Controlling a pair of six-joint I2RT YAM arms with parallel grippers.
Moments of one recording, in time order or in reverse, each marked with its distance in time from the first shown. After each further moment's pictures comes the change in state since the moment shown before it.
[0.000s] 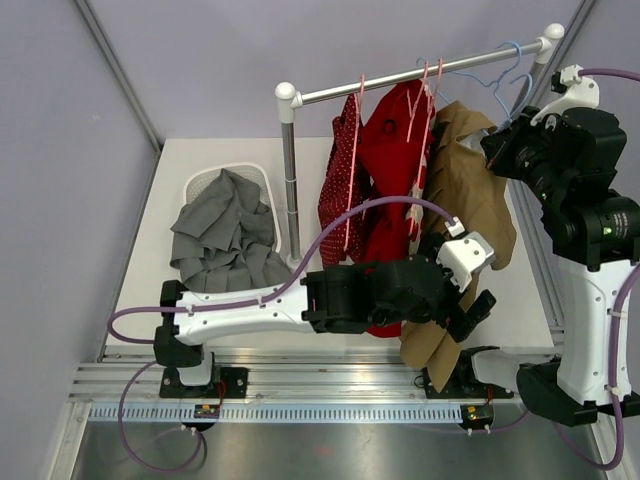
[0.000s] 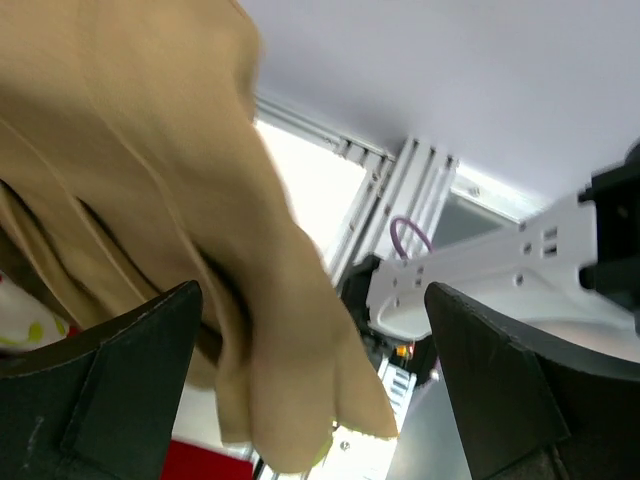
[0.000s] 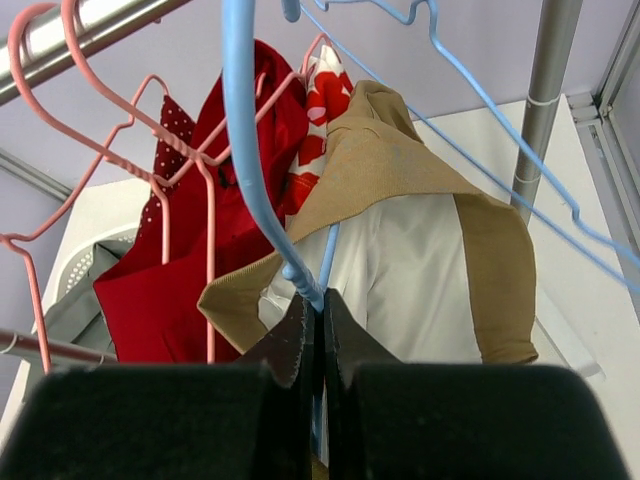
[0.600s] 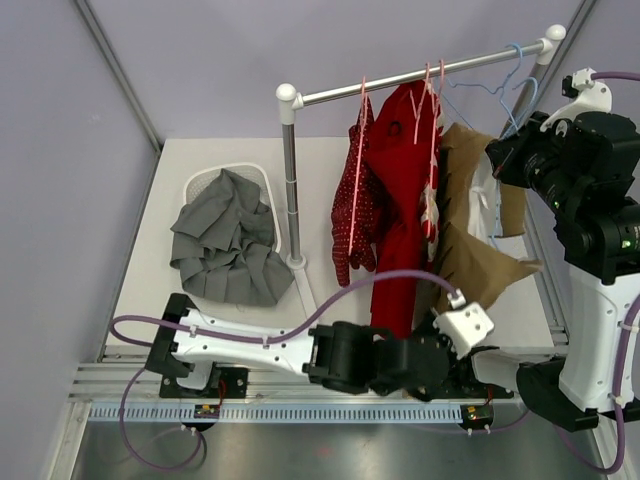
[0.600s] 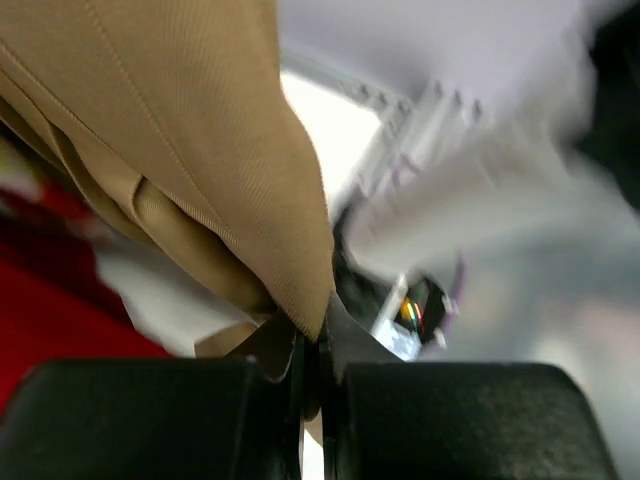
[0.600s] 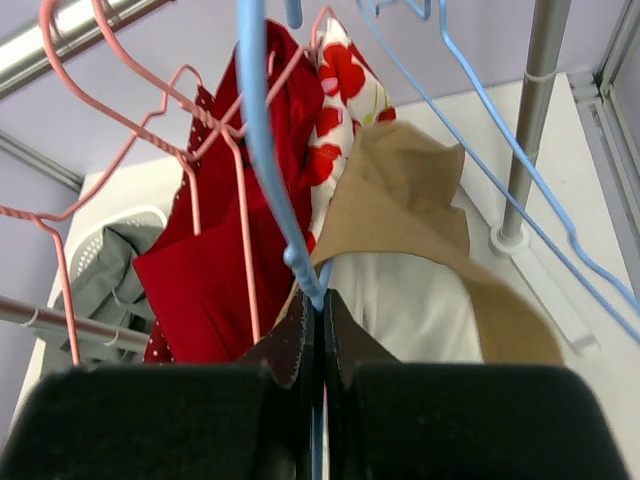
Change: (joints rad) left arm -0.187 -0.016 -0.159 0.056 -0.264 -0.029; right arm 0.000 0.006 0.117 -0.129 -0.003 0.018
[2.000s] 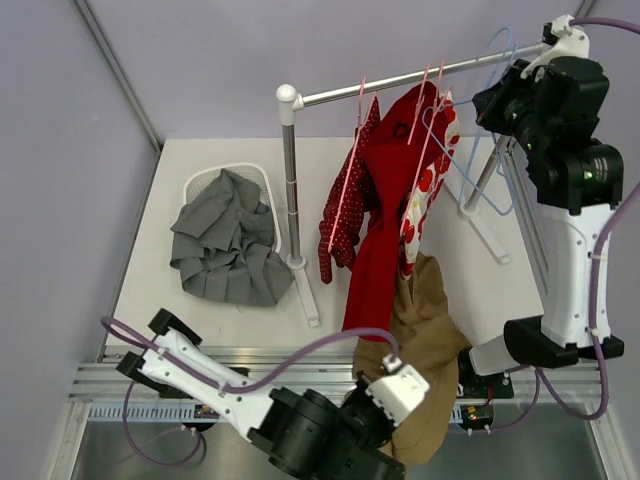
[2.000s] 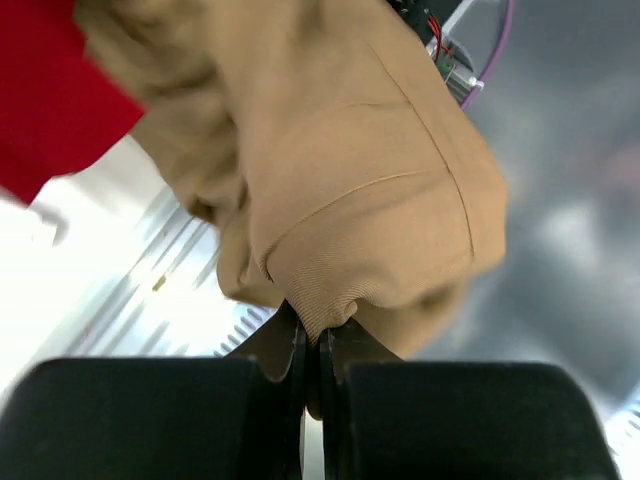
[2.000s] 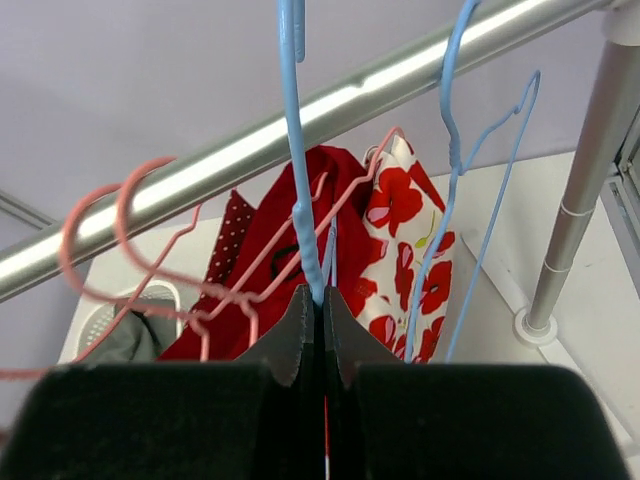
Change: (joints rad) left arm -0.343 0.020 0.137 -0.797 -0.225 -0.639; right arm 0.006 0.212 0.168 0.143 0.018 0.008
